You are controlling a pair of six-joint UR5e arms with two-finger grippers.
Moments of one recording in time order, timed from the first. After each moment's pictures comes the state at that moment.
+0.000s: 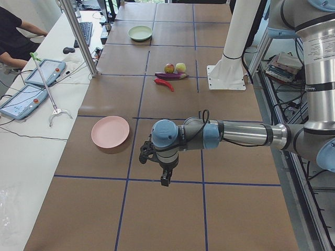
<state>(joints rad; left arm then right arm) -1.60 -1.35 -1.87 -1.40 -2.34 0.30 1.48 -1.90 1.99 -1.57 2.36 0.05</state>
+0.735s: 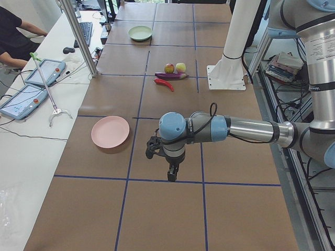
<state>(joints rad) -1.60 -1.30 -1.94 -1.36 -2.34 0.29 1.48 -1.90 1.96 -1.56 2.36 0.06</state>
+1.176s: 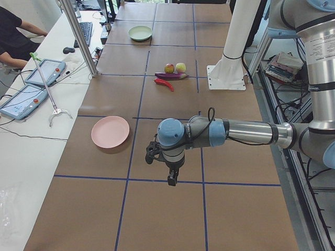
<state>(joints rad) -1.59 -1.31 -1.89 -1.37 -2.35 0.29 1.47 -1.89 1.96 -1.56 2.36 0.06</state>
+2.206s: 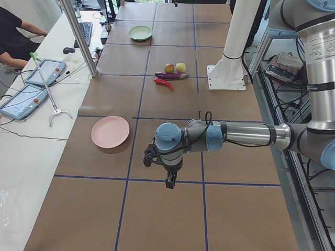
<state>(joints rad) -1.59 -1.32 -1.86 -1.42 -2.37 0.30 1.29 -1.79 1.96 -1.29 2.51 0.44</state>
